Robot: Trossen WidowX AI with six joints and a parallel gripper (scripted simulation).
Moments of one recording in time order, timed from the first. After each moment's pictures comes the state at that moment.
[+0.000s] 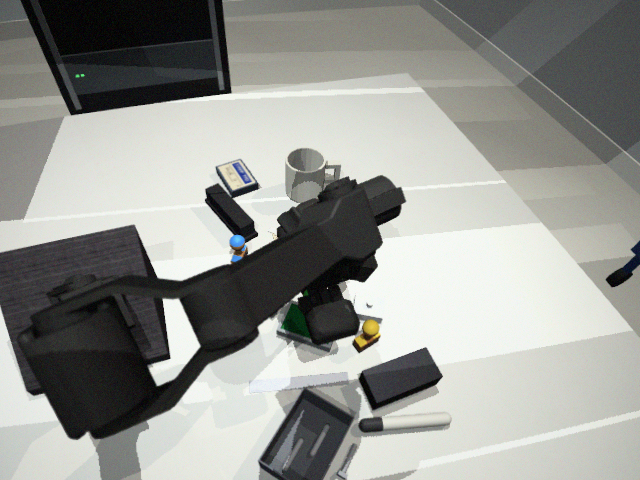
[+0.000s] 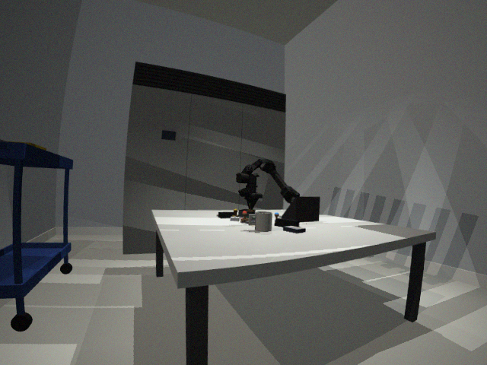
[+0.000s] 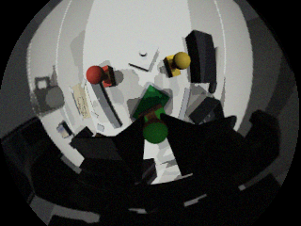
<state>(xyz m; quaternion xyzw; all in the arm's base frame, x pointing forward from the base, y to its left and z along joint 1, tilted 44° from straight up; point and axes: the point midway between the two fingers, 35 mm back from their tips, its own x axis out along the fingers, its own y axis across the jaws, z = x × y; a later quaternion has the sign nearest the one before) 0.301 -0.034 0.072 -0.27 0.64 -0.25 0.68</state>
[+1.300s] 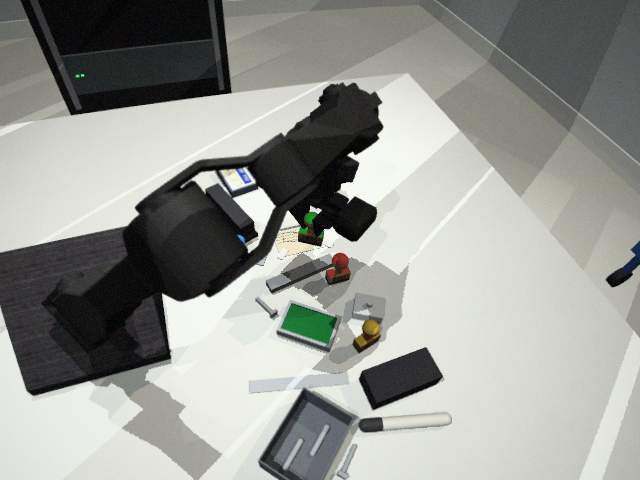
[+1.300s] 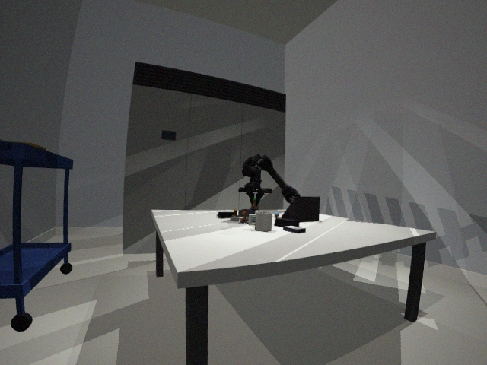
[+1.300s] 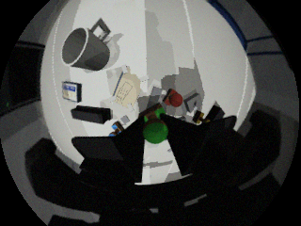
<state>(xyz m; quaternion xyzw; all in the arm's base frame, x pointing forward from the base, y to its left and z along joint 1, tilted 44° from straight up) 0.332 0.075 0.017 -0.46 0.68 -0.03 0.57</state>
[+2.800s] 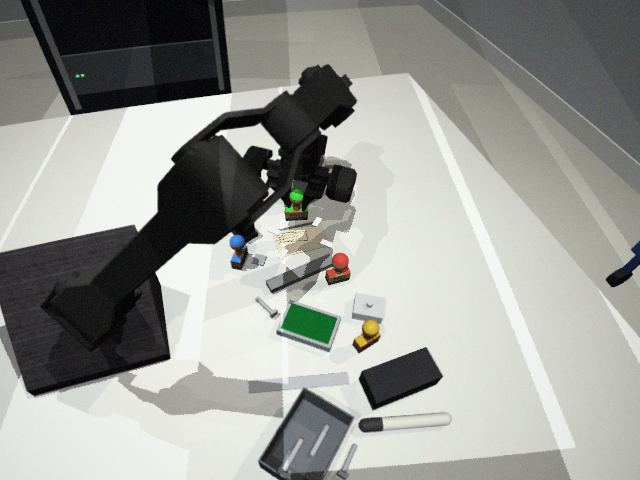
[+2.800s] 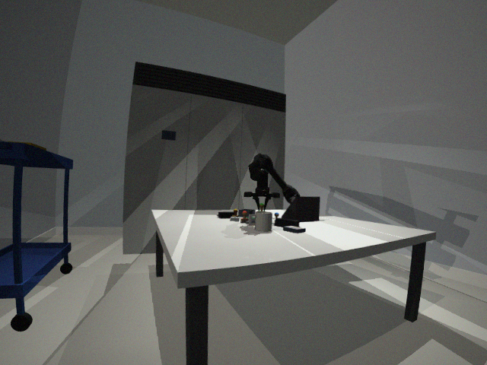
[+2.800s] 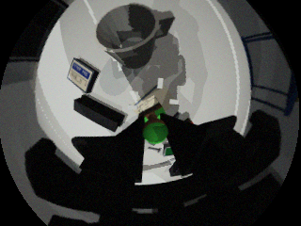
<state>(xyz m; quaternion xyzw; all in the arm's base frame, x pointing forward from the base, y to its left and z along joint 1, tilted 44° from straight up) 0.330 0.117 -0.052 -0.55 0.68 0.09 0.47</state>
